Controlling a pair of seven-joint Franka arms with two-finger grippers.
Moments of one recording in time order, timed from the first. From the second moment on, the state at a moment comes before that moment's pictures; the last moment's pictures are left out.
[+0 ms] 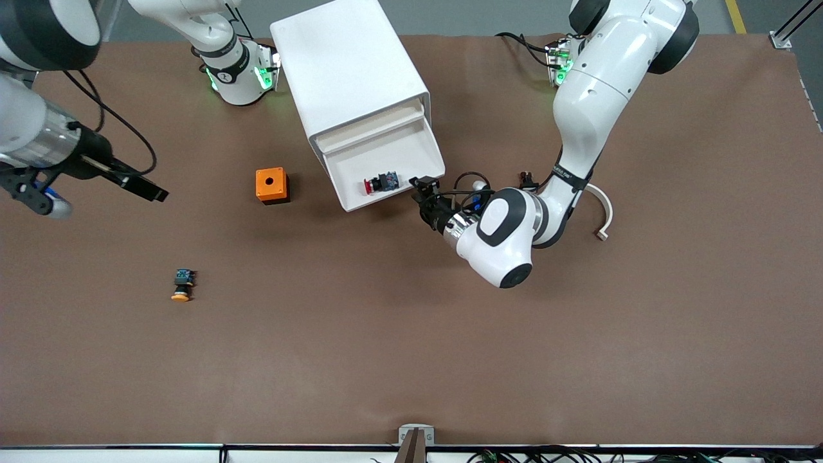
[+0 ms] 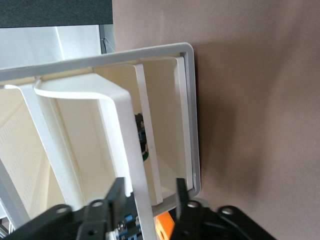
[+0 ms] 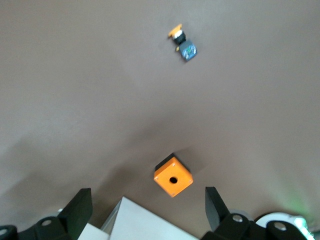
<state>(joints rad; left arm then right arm) -0.43 0.88 -0.18 -1.31 -0.86 1.61 -2.28 0.18 -0.02 -0.10 -1.78 0.12 1.66 0.70</state>
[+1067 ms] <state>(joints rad) -0.16 0.72 -0.13 -1.23 -0.57 1.55 -2.00 0.72 0.13 -0.09 -1.97 0.15 2.13 1.66</state>
